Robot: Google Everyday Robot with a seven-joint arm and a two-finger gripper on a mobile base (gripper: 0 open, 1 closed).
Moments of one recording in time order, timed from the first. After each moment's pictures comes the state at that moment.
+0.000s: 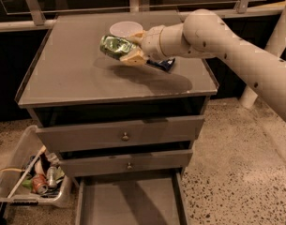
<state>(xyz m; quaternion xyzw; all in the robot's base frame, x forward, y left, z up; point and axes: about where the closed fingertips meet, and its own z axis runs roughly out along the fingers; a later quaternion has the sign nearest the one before) 0.722 0.018 0.888 -0.58 0.61 0.11 0.53</state>
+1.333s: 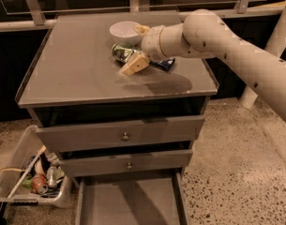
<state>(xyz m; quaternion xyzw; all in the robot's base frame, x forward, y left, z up) 0.722 0.018 0.888 -0.58 0.61 0.11 0.53</state>
